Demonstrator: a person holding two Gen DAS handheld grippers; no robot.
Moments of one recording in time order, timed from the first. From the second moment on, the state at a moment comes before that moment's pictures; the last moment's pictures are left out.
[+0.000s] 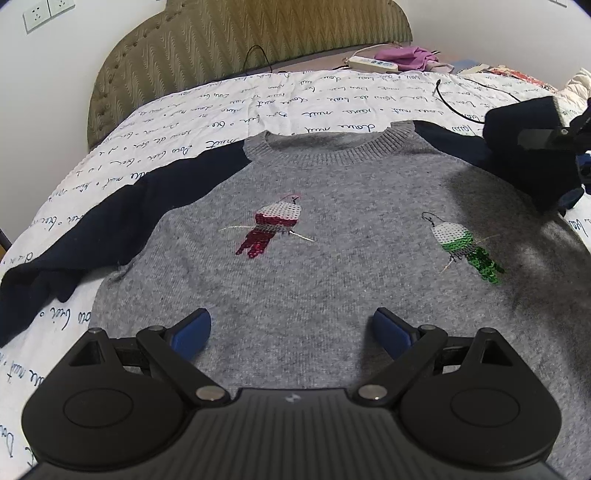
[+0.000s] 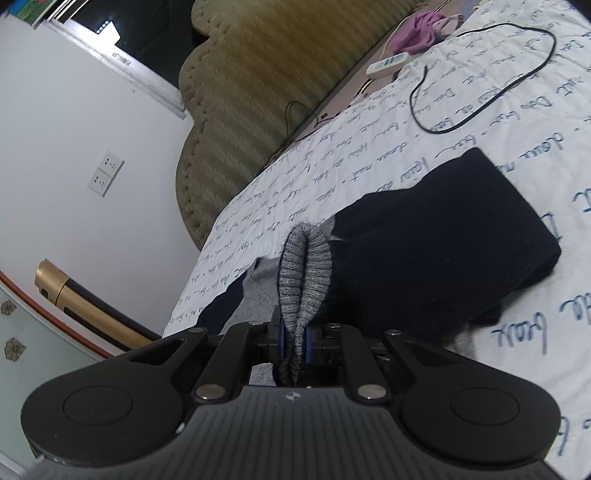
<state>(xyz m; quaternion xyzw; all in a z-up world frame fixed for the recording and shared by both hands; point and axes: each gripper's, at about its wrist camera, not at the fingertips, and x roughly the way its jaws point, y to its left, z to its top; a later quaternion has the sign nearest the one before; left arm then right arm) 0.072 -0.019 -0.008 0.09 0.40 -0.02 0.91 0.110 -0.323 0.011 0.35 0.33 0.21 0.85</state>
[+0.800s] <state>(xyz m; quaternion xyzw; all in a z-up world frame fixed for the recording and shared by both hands) 0.067 0.011 -0.009 0.07 0.36 -0.03 0.93 0.135 -0.246 0.008 0.32 0.37 0.24 0.84</state>
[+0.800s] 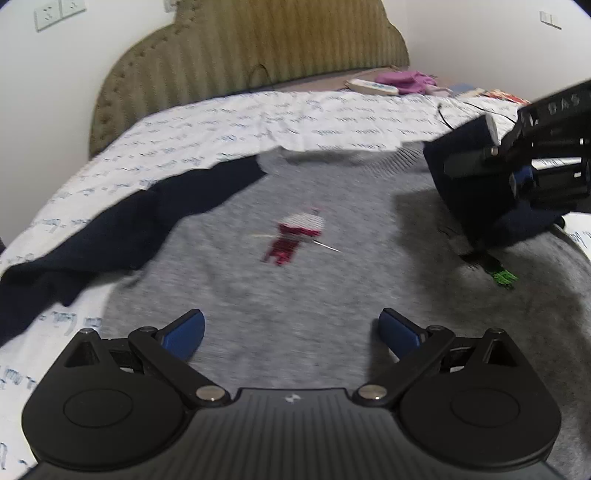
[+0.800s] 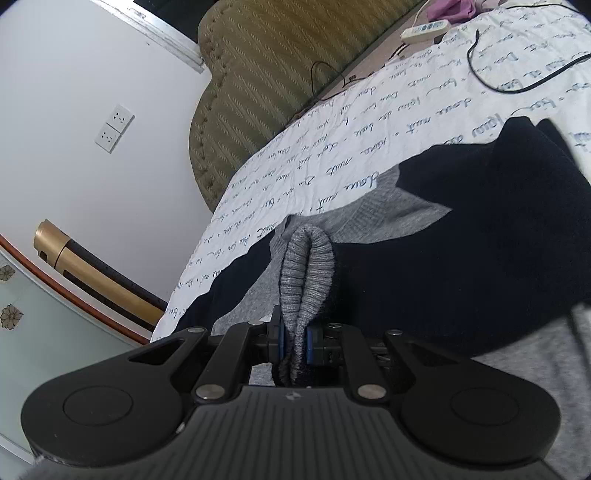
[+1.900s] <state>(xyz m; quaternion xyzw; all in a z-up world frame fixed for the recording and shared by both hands) 0.073 0.045 -0.023 0.07 0.36 0.03 0.93 0.164 -0.155 0.003 0.23 0.41 0.26 0.85</state>
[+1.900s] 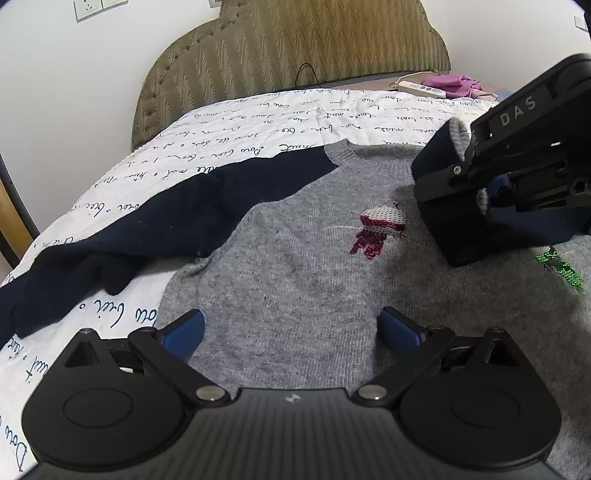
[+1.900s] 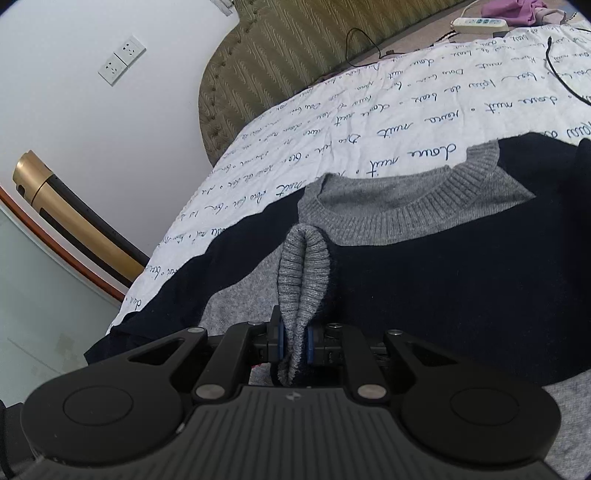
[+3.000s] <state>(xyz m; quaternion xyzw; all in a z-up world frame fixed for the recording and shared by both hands) 0.071 0.045 -0.029 0.05 0.34 0.03 0.94 0.206 -0.092 0.018 0.17 0.38 0.25 0.87</state>
